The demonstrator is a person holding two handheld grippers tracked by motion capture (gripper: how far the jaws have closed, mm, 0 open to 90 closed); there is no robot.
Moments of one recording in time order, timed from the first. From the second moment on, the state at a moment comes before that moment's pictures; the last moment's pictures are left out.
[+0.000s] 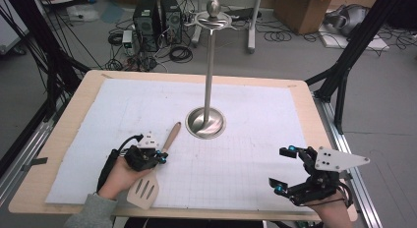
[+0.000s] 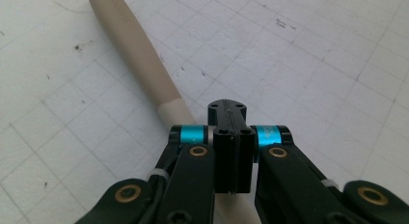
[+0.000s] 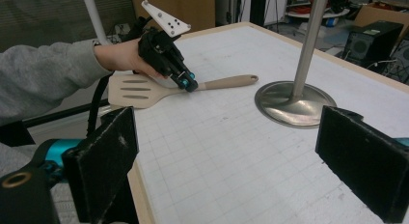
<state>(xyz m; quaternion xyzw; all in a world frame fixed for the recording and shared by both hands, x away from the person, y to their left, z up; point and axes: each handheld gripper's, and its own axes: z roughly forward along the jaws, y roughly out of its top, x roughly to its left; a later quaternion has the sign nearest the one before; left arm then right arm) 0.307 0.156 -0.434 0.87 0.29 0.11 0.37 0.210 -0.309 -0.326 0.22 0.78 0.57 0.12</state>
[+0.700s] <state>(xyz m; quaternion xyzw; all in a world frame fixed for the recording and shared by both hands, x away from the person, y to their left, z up) 0.296 0.159 -0.433 0.89 0.28 0.11 0.35 0.220 -0.298 -0.328 0.21 0.79 0.57 0.11</state>
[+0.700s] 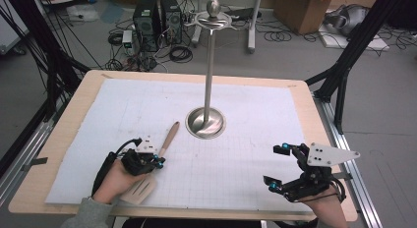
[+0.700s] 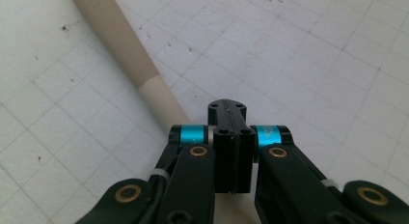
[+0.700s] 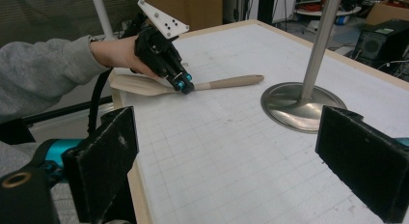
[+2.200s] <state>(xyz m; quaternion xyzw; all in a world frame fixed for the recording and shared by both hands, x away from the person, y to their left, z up) 0.294 0.208 -0.428 0.85 0.34 0.13 0.37 0.238 -0.278 -0.329 0.19 0.80 0.56 0.09</state>
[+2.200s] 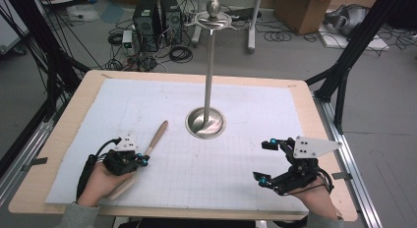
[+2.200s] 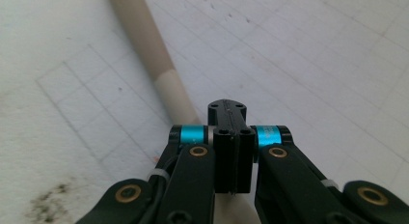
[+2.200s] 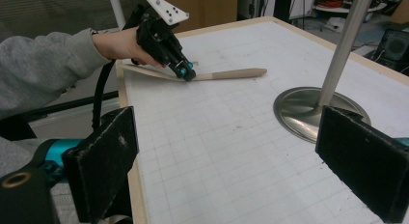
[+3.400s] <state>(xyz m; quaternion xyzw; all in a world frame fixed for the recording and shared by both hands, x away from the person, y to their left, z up) 0.344 0.207 -0.442 0.81 0.42 0.12 0.38 0.201 -0.313 -0.332 0.23 0.79 0.55 0.12</state>
